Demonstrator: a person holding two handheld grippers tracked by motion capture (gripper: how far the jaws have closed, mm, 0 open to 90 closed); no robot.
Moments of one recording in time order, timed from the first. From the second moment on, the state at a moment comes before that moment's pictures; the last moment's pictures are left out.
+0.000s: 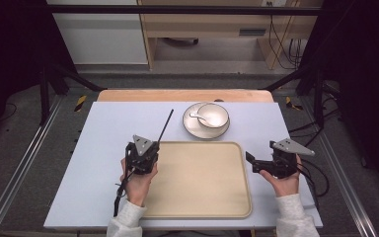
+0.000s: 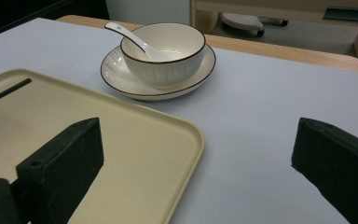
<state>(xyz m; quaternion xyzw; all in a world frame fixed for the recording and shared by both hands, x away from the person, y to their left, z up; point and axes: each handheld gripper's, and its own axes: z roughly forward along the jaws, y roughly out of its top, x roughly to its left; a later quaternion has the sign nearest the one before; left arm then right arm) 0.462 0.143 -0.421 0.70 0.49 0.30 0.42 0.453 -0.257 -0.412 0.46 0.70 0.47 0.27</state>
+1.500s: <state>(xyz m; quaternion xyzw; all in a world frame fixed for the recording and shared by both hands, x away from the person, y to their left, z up) 0.396 0.165 -0.482 0.69 0.57 0.26 0.36 0.454 -0.252 -0.415 0.46 0.71 0.46 0.27</state>
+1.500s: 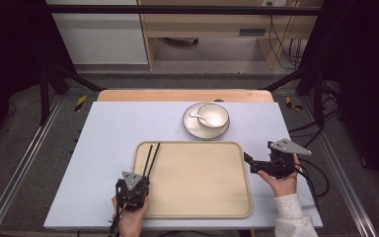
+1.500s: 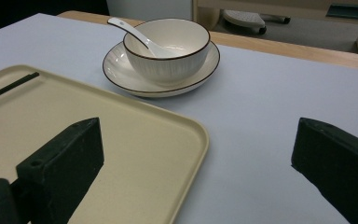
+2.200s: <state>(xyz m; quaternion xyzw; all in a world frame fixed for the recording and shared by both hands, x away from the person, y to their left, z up) 0.403 0.171 -0.466 0.71 0.53 0.25 0.39 0.453 -0.252 -0.414 0.46 0.71 0.46 0.27</state>
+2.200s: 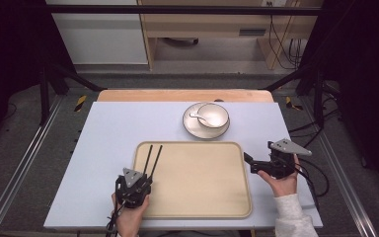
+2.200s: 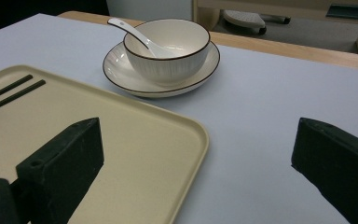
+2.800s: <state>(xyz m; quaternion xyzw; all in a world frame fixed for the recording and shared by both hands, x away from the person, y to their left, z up) 0.435 0.223 -0.430 0.70 0.49 0.25 0.46 0.452 -0.256 -0.412 0.47 0.70 0.46 0.27</state>
